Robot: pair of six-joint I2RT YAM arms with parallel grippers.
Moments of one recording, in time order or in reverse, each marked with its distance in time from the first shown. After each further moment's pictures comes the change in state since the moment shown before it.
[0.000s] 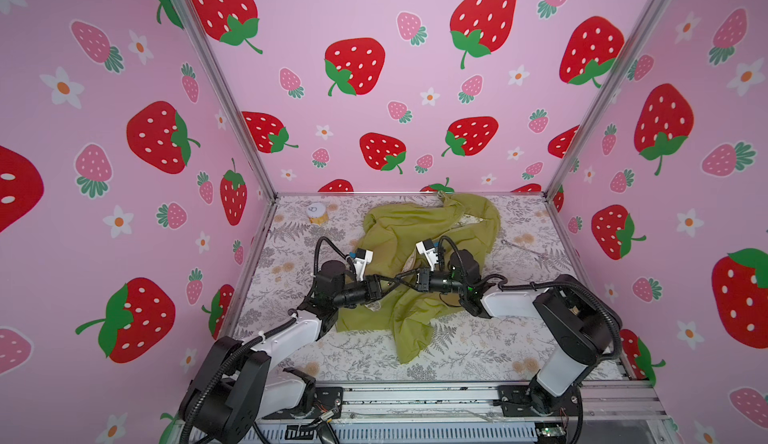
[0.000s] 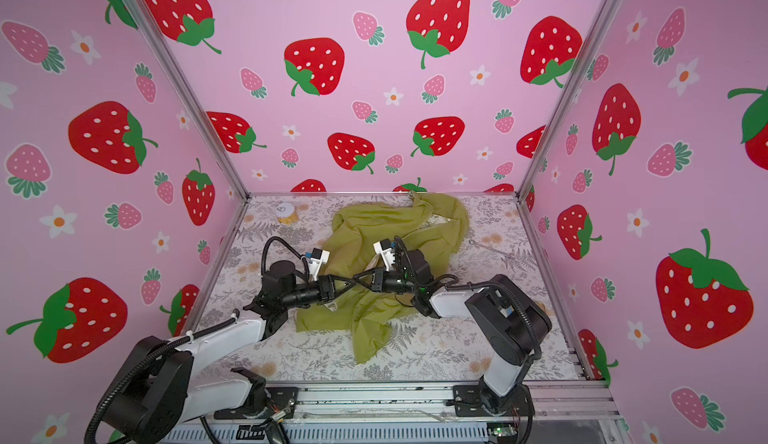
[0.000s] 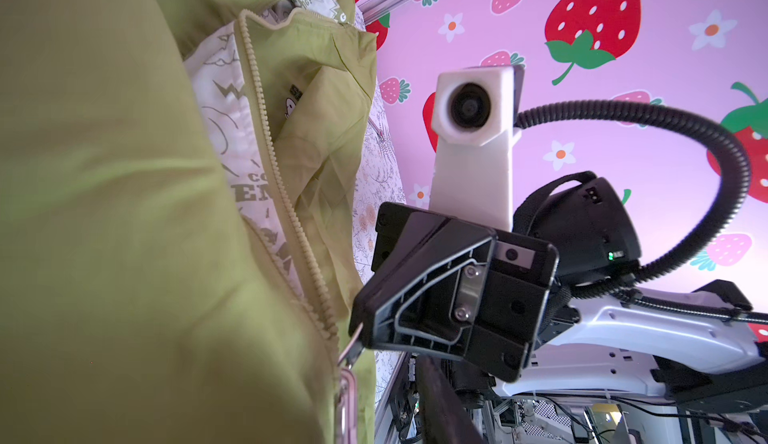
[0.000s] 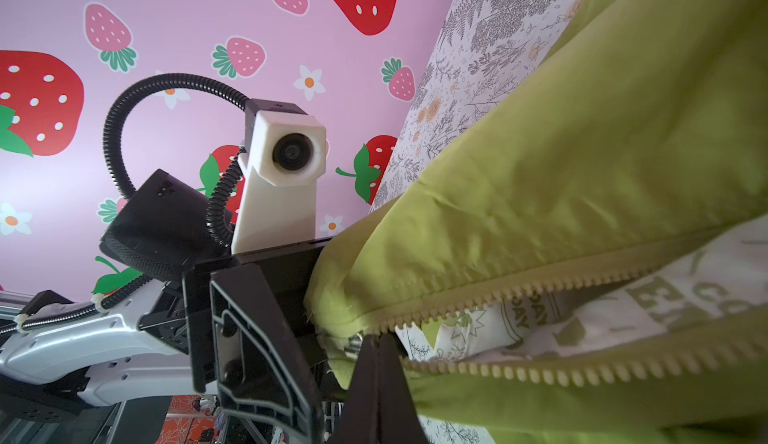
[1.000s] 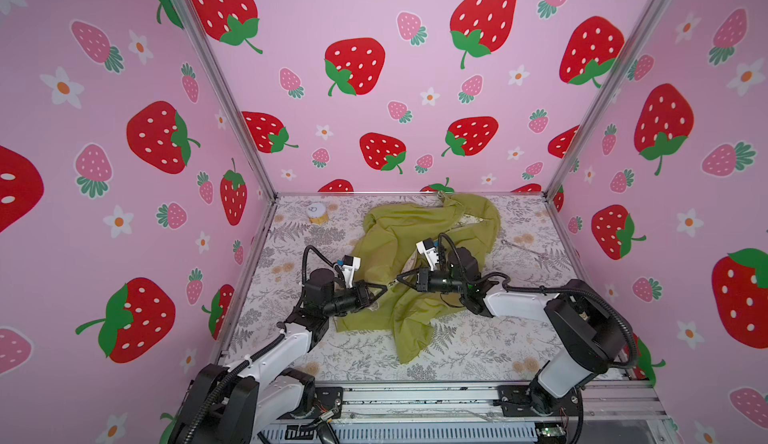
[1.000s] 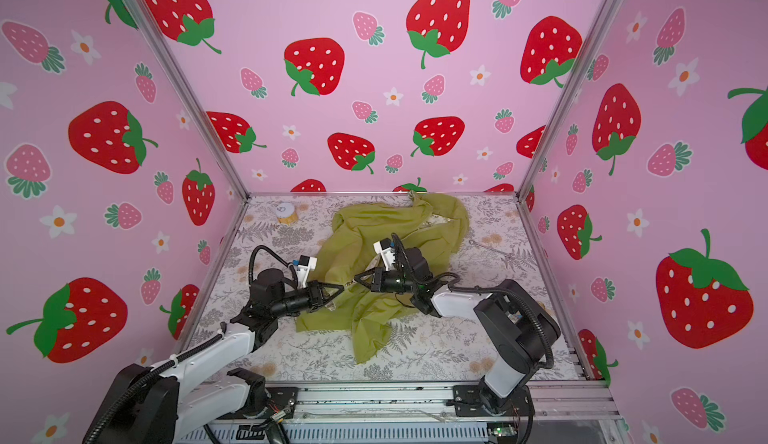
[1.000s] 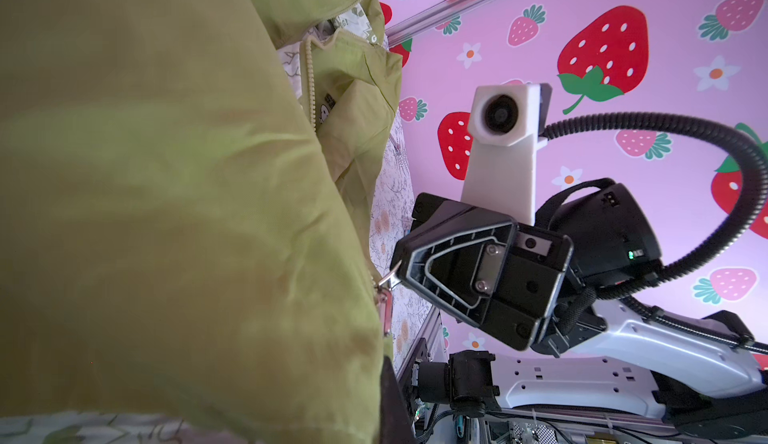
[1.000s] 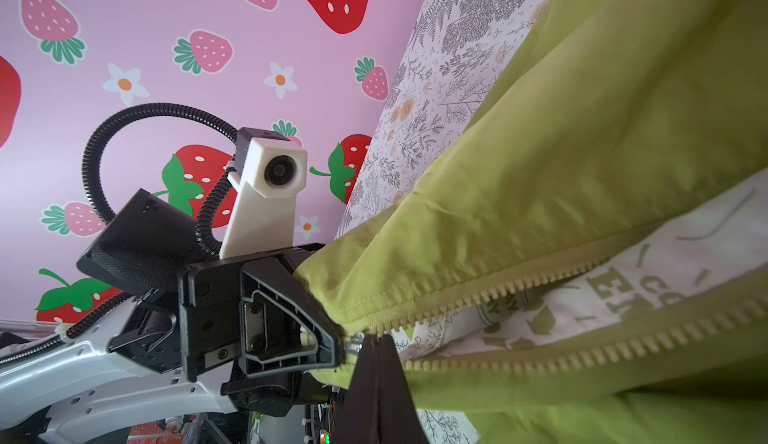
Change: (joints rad) left arm 0.069 -0.137 -0.087 -0.085 -0.012 -0.018; right arm -0.002 -0.074 0.029 -0.207 0.088 -0.100
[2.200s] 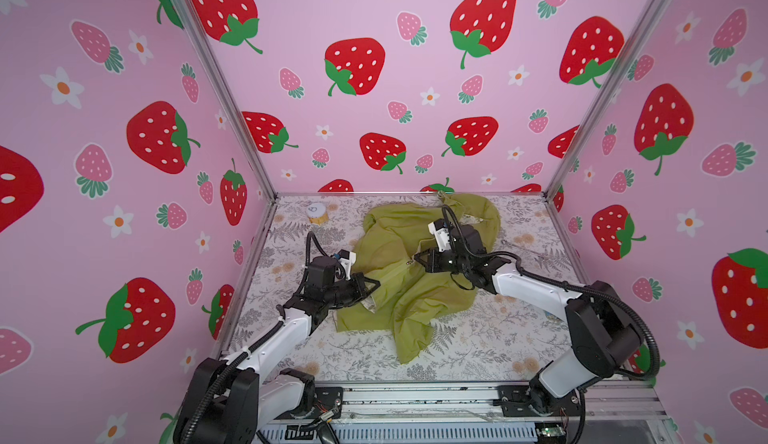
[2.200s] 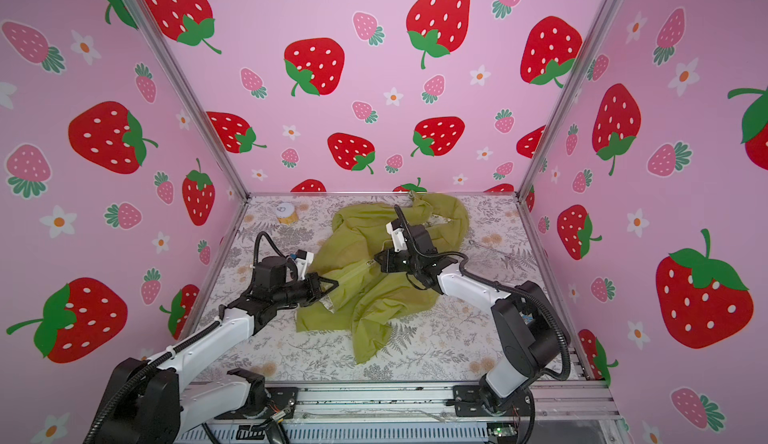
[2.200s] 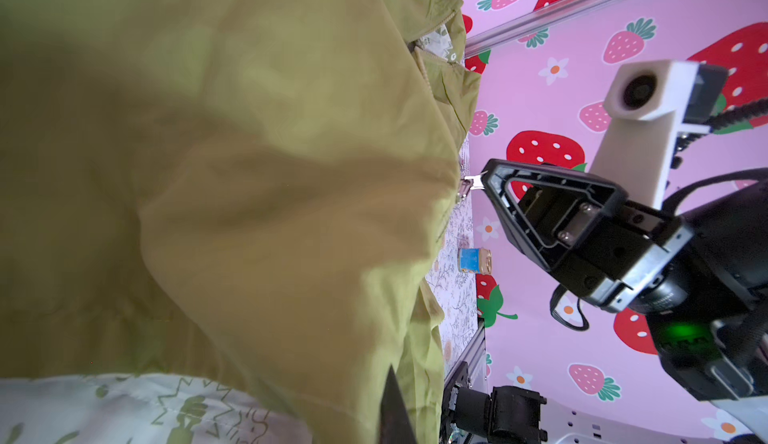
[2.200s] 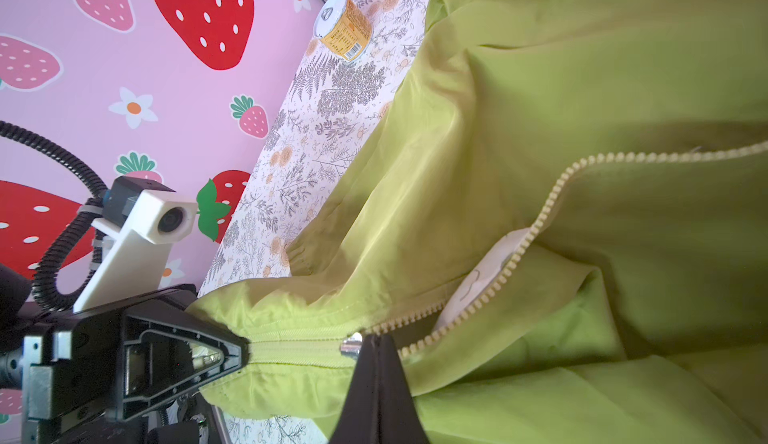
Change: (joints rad) left arm 0.043 0.053 0.175 -0.366 -0.119 0.129; right arm -0.107 -0.036 0.234 -0.520 0.224 -0.343
